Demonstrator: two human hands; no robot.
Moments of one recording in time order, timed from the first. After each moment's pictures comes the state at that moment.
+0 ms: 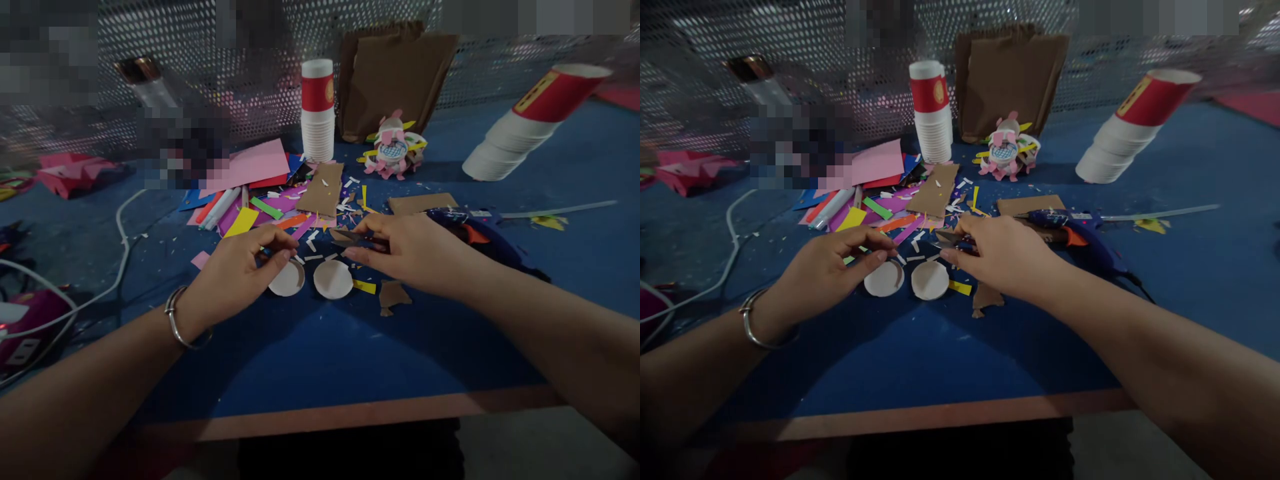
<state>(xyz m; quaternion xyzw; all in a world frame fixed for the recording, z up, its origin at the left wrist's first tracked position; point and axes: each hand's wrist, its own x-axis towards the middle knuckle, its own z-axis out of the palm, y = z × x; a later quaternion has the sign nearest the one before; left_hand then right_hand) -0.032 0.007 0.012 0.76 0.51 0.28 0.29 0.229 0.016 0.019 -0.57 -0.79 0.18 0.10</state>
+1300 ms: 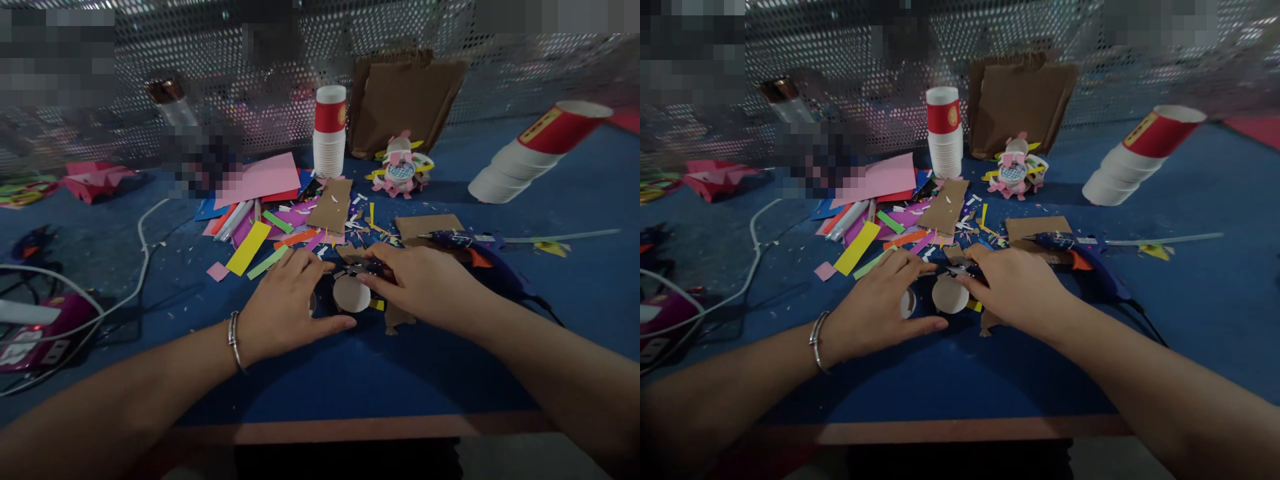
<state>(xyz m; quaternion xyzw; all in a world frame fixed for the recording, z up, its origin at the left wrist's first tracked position) -0.008 -0.004 -0.002 0.87 0.44 0.14 0.14 0.224 0.008 0.019 -0.59 -0.80 0.07 -0.02</state>
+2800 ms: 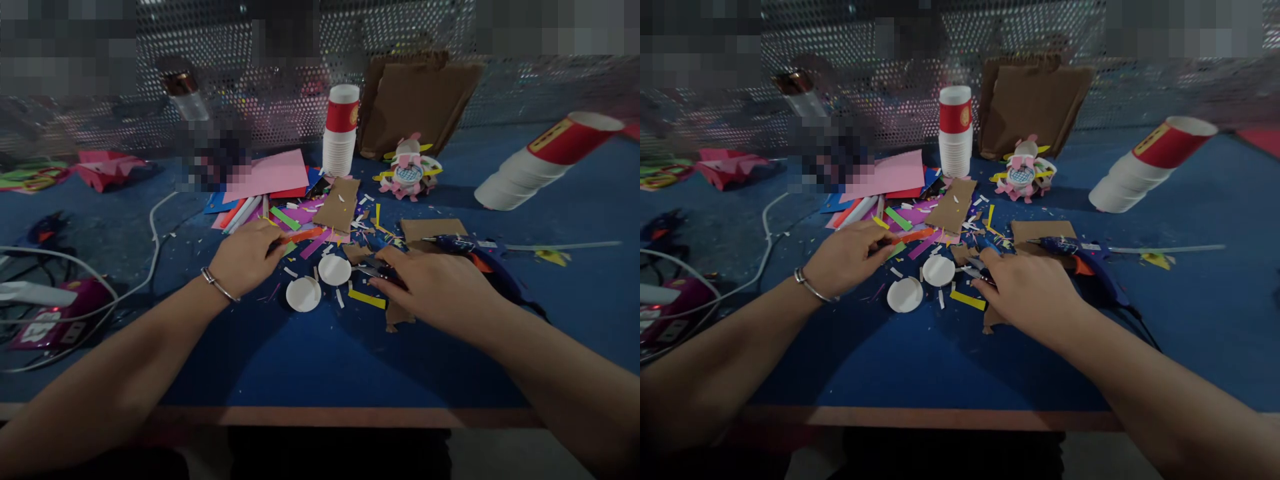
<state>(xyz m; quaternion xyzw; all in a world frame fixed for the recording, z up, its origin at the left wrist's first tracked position) -0.067 0.046 0.006 0.84 0.53 0.13 0.04 0.226 0.000 0.031 -0.58 -0.81 0.02 -0.10</state>
